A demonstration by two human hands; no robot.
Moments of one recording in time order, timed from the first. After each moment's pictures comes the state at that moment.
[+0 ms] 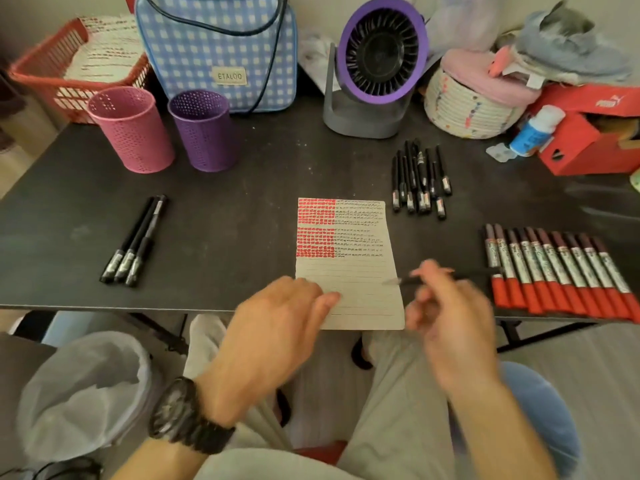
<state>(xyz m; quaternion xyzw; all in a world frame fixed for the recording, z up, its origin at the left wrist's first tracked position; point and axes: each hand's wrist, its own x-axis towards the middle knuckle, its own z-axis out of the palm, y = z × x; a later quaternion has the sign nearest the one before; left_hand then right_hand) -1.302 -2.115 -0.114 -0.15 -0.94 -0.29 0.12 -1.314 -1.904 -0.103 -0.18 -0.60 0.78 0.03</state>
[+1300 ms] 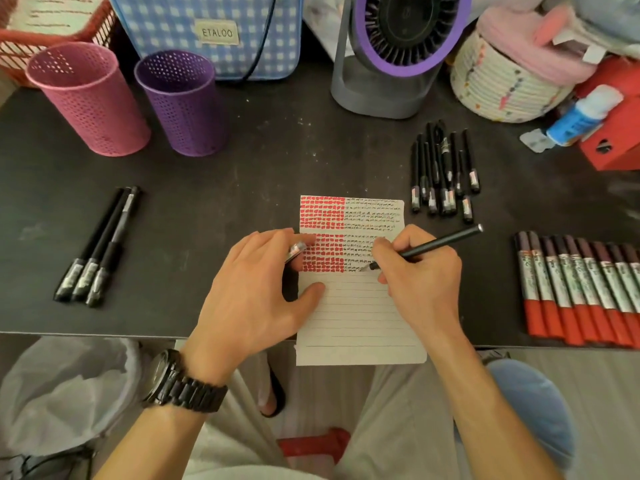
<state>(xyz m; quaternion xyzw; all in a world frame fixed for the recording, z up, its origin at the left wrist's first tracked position) -1.377 -2.140 -0.142 -0.09 -0.95 -0.30 0.05 -1.406 -1.933 -0.141 -0.07 -0.83 0.54 0.10</state>
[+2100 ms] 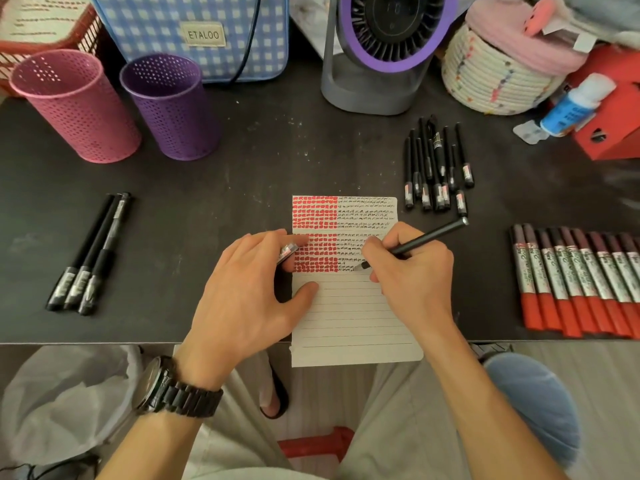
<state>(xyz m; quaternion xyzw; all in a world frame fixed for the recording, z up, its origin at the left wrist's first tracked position) -1.376 -2.140 -0.143 -0.08 -0.95 -0.30 0.03 -1.406 -1.936 -0.140 -0.07 -0.82 0.55 0.10</state>
